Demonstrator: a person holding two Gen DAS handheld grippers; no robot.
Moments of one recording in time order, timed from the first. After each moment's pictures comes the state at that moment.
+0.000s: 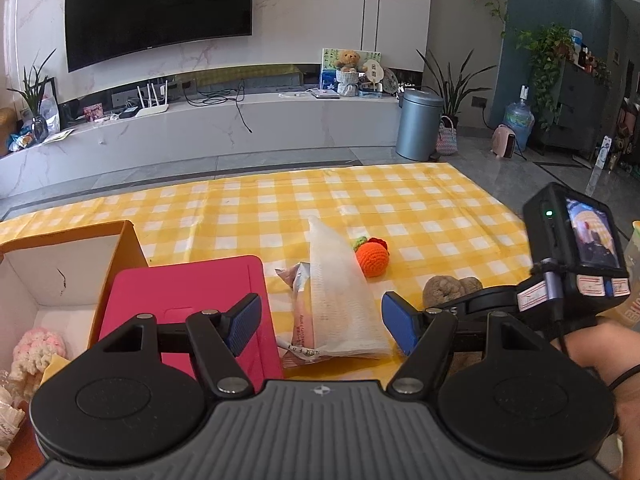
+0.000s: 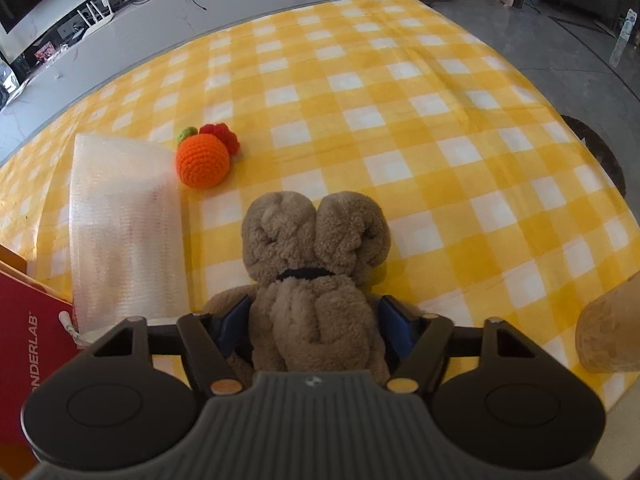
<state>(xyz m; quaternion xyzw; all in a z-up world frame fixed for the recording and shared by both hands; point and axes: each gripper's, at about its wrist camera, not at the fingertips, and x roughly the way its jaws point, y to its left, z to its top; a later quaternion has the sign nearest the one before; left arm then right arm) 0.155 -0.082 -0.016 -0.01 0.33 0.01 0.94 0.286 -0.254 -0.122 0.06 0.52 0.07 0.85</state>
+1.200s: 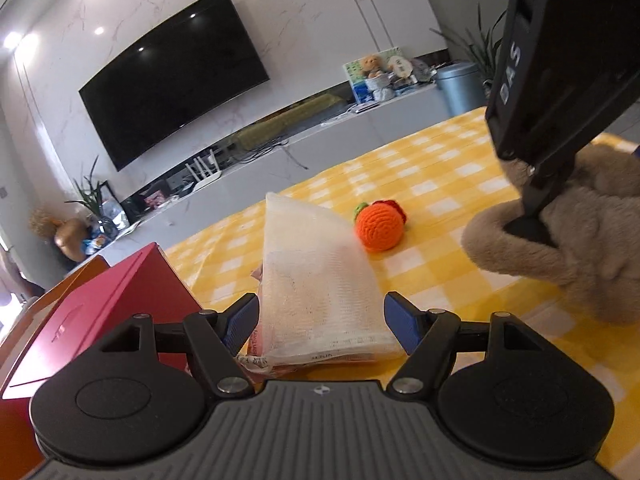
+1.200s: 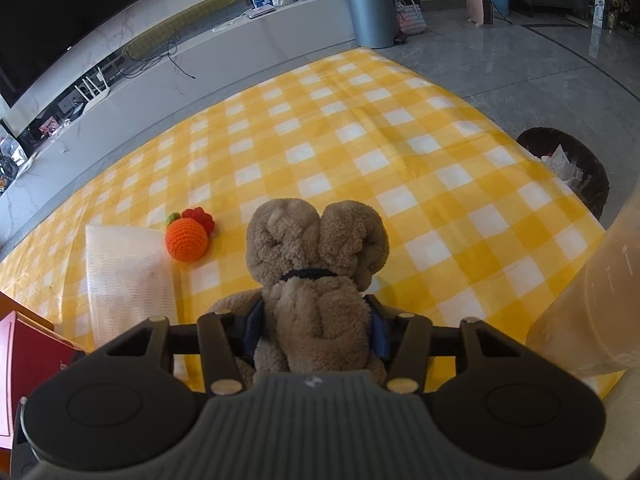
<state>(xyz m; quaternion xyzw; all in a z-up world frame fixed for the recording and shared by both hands) 0.189 -0.197 -0.123 0.19 0.27 0.13 0.94 0.271 -0.307 -0.092 0.13 0.46 0.05 0.88</state>
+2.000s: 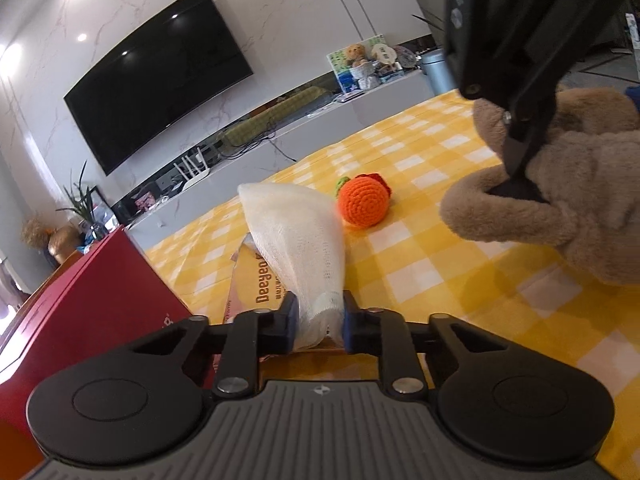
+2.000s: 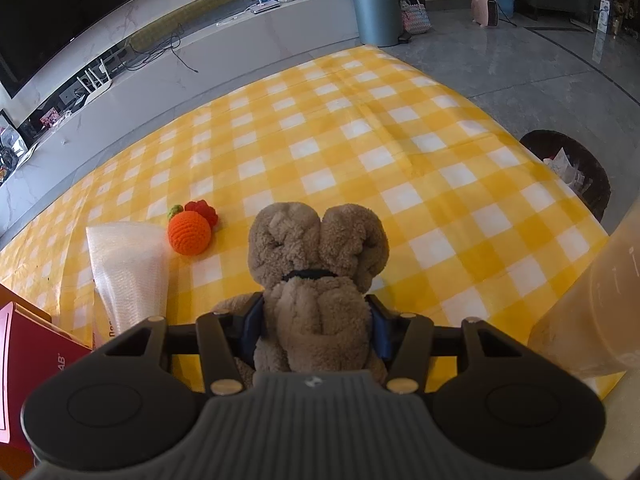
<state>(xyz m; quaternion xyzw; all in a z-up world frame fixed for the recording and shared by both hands) 0.182 -0.200 -0.133 0.21 0.28 0.11 0.93 0.269 -0.301 -0.092 0.12 0.46 0.06 0.88</state>
